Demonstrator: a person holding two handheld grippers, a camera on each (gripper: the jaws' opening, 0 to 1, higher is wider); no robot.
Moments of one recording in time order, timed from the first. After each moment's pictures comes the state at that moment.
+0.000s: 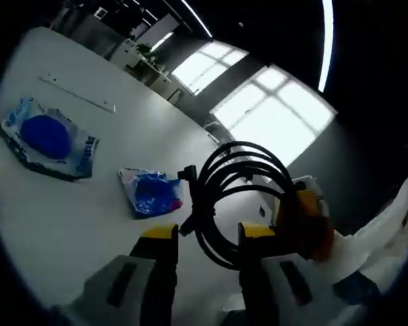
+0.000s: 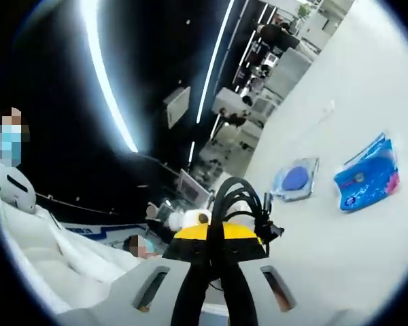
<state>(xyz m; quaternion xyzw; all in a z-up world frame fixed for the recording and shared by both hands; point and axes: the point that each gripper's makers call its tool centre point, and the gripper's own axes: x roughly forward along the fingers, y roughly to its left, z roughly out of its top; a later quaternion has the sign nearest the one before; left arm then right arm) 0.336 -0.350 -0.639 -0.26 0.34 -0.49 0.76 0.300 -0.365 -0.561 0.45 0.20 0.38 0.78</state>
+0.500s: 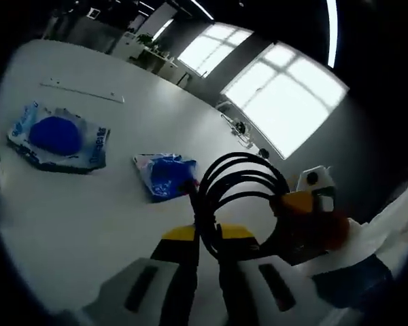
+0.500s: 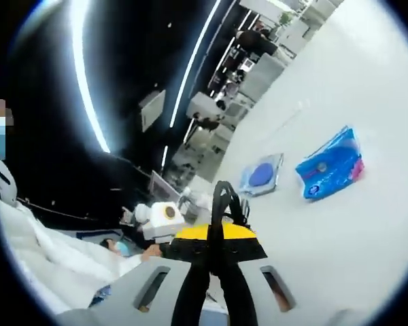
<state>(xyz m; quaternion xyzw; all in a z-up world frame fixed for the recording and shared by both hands) 0.322 -0.345 -0.665 -0.17 0.40 -0.48 0.76 0.298 -0.387 -0.615 0.40 0.25 0.28 0.84</state>
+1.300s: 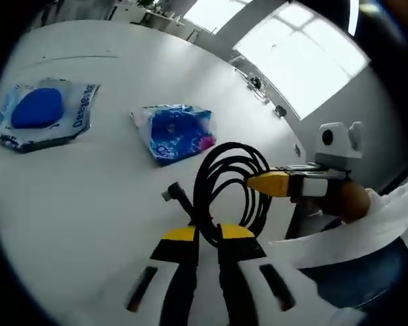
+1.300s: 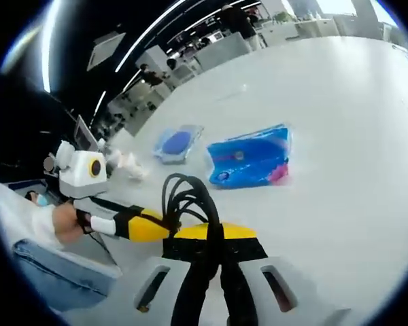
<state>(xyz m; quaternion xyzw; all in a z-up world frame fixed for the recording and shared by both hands) 0.314 -0.371 -0.720 -0.09 0.50 -0.47 0.72 0.315 -0.441 -0.707 0.22 0.39 0.17 0.88</state>
